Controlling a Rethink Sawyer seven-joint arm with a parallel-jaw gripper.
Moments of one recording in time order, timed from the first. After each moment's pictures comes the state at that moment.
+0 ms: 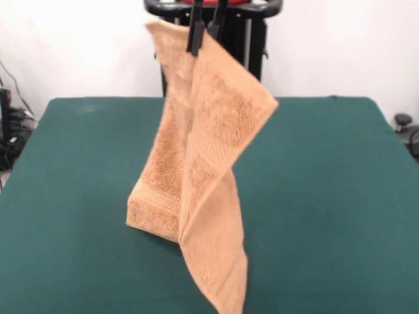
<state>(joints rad) -0.13 -0.74 -0.05 1.21 -0.15 1.04 1.57</state>
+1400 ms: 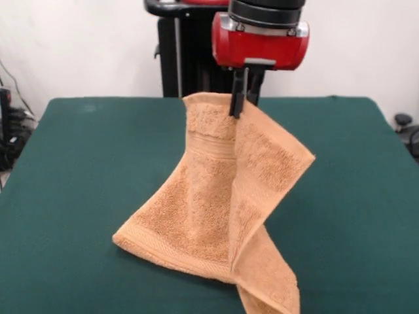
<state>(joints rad) -0.09 -0.70 -0.06 1.45 -0.08 0.75 1.57</state>
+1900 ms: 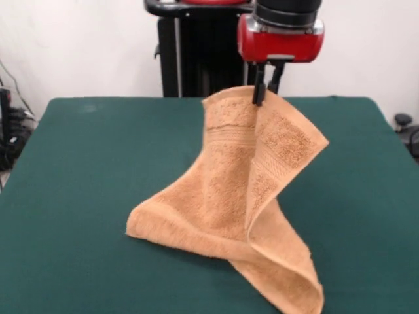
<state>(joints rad) -0.06 -0.74 -0.06 1.62 -0.05 0.70 1.57</state>
